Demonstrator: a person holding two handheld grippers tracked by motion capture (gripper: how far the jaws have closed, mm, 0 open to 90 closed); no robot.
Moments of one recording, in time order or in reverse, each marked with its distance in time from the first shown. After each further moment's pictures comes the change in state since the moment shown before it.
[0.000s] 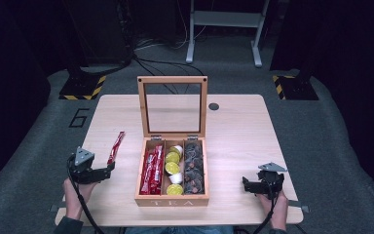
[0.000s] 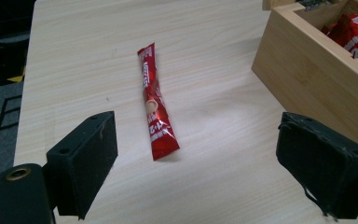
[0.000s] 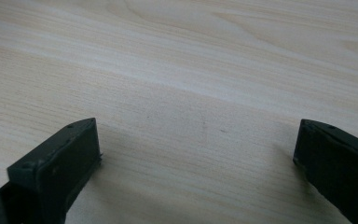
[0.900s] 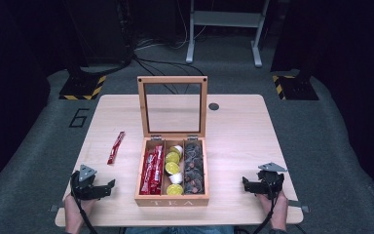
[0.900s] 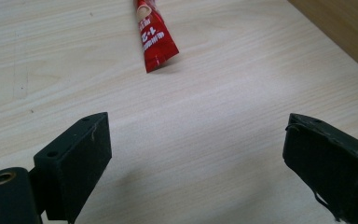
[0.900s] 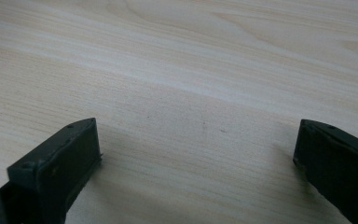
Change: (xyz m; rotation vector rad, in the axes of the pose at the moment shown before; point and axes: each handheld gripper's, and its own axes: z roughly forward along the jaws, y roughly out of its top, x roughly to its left) left arm -0.001 -0.057 0.010 0.111 0.009 0.016; right arm 0.000 0.000 0.000 0.000 -0.001 0.000
